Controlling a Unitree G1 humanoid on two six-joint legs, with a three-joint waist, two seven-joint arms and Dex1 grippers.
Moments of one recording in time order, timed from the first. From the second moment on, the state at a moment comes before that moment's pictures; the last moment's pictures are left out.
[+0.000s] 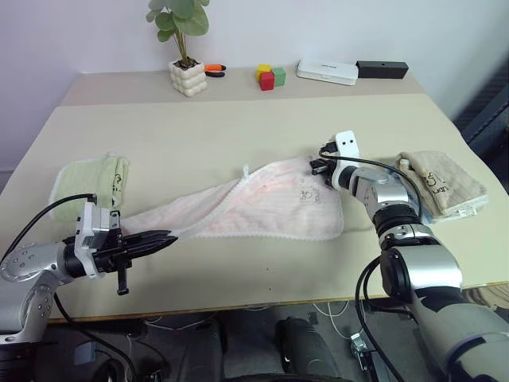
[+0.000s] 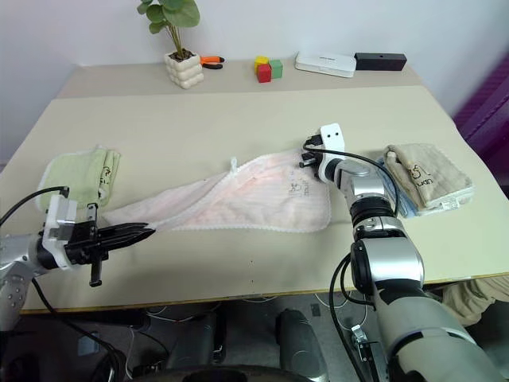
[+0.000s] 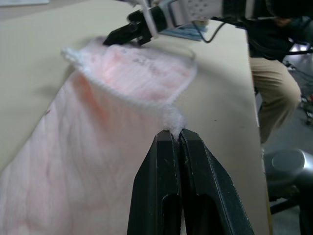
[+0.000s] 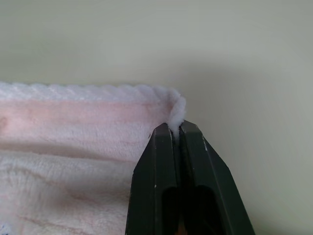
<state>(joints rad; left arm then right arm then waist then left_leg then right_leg) 0.04 0.78 0.30 -0.15 -0.65 0.26 -1.25 -0.95 -0.38 -0.07 1.00 0.12 0.23 0.57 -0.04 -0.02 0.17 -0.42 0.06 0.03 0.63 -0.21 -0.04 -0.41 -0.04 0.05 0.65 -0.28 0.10</state>
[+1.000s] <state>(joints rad) -1.19 0.67 0.23 1.17 -0.21 -0.31 -0.74 -1.08 -0.48 -0.13 0.93 0.06 -0.30 0.41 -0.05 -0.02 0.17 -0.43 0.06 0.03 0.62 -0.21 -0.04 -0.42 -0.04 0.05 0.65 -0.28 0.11</state>
